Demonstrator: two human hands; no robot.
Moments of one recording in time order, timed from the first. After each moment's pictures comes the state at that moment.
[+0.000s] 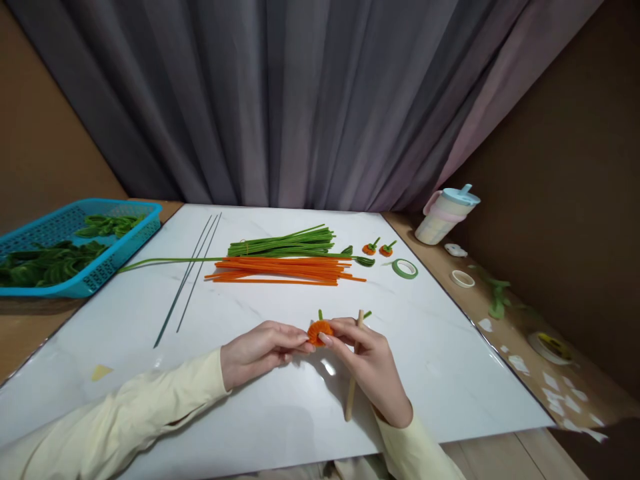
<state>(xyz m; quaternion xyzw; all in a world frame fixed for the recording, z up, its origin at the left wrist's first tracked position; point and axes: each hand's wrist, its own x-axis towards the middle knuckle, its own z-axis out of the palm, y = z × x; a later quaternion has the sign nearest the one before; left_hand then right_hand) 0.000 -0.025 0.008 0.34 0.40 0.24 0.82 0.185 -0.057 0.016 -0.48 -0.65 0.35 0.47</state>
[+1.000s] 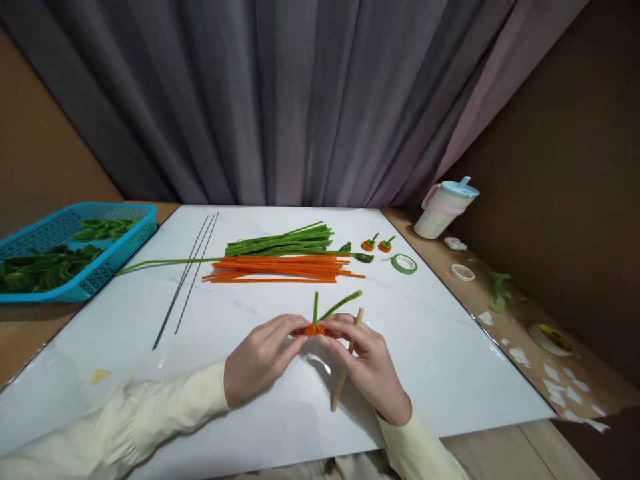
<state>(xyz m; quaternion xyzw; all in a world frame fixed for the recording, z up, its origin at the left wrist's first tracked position) 0.000 -0.042 0.007 0.85 0.32 0.40 0.13 0.187 -0.059 0.017 -0.43 -0.71 0.29 0.48</state>
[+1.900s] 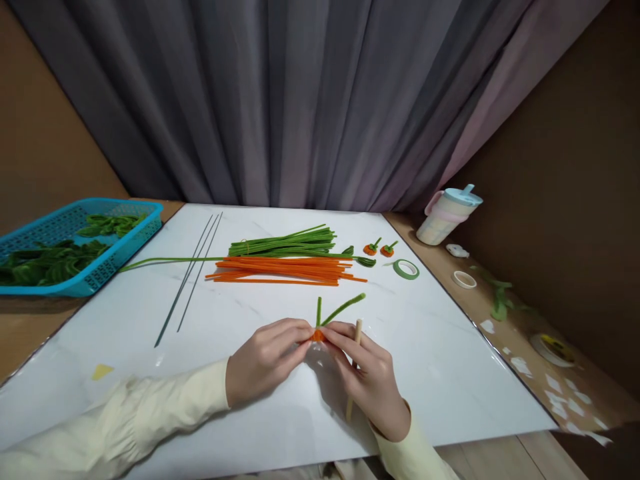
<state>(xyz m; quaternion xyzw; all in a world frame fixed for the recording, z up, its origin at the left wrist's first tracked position) 0.001 -0.042 0.010 0.85 0.28 0.43 0.10 0.182 -0.065 0.012 -0.38 -0.77 0.14 0.50</state>
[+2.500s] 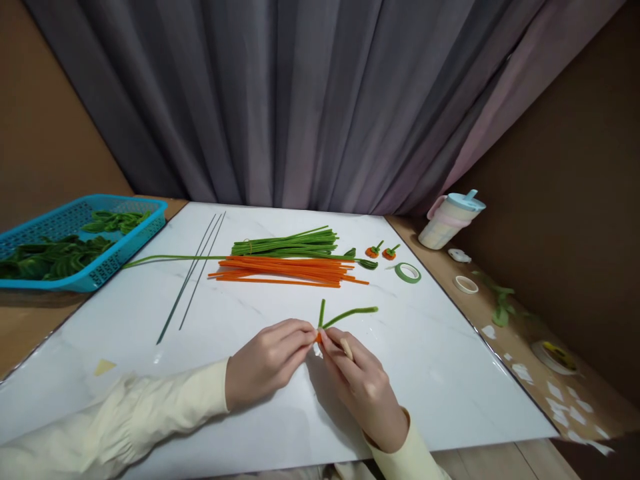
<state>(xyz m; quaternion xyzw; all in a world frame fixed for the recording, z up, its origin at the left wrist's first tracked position) -0.001 -0.044 0.017 0.87 0.27 0.39 0.14 0.175 -0.070 0.007 -0.38 -0.82 0.05 0.42</state>
